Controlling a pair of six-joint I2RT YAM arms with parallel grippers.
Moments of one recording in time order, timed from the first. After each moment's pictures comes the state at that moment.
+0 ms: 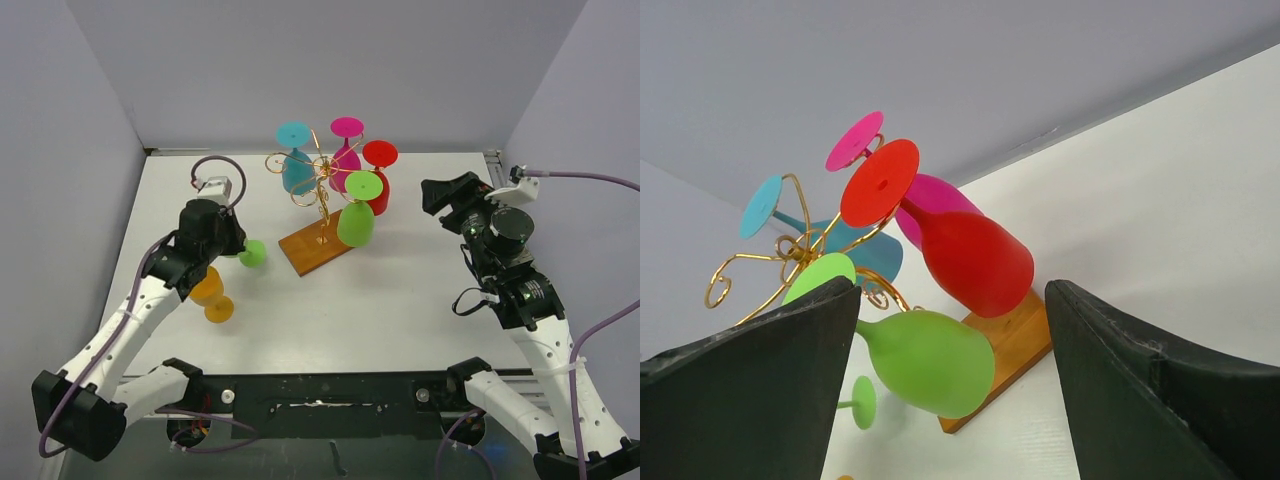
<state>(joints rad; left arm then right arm) -0.41 1.10 0.95 -0.44 -0.12 -0.38 0.35 0.81 1.06 -0.33 0.24 0.65</state>
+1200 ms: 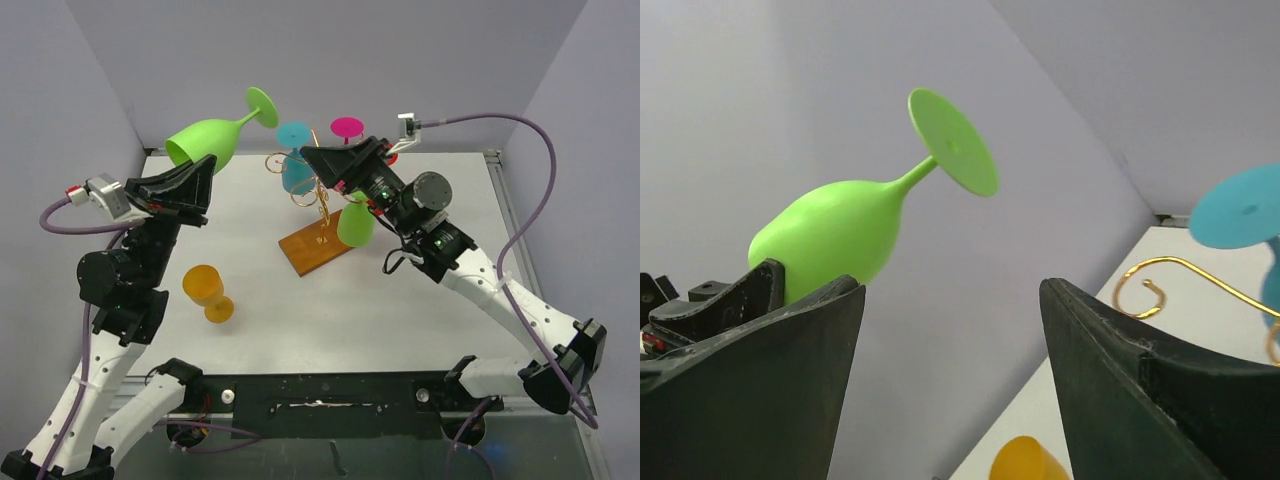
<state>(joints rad) -0.41 0.74 0.97 0.42 0.05 -0.40 0.71 1.23 1.23 0.34 -0.05 0.80</state>
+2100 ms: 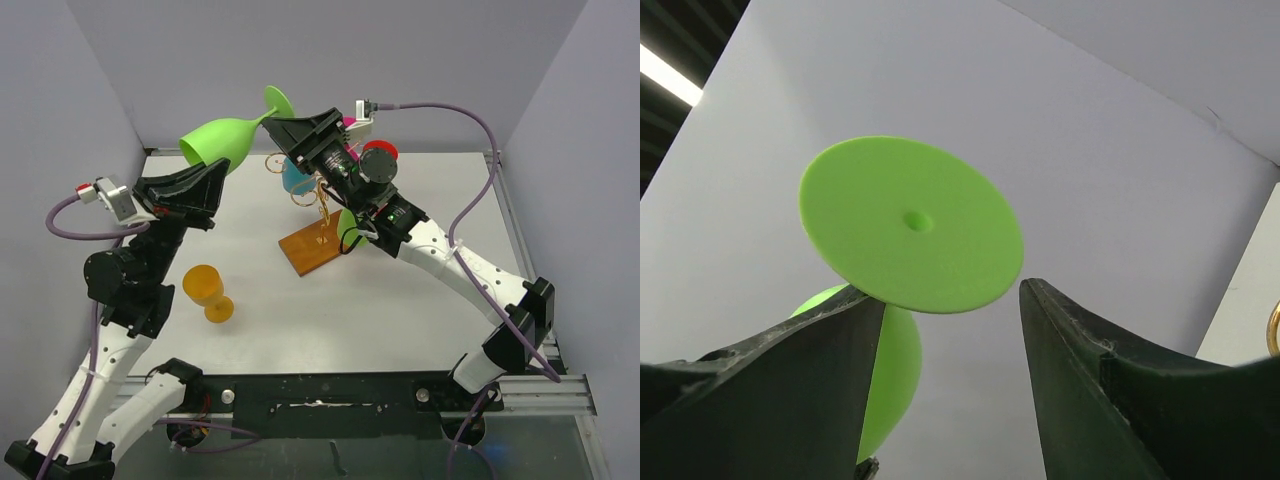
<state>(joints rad) -0.41 0.78 0.94 0.58 0.20 -0.47 0.83 1.57 1.56 0.34 0.10 1.13</state>
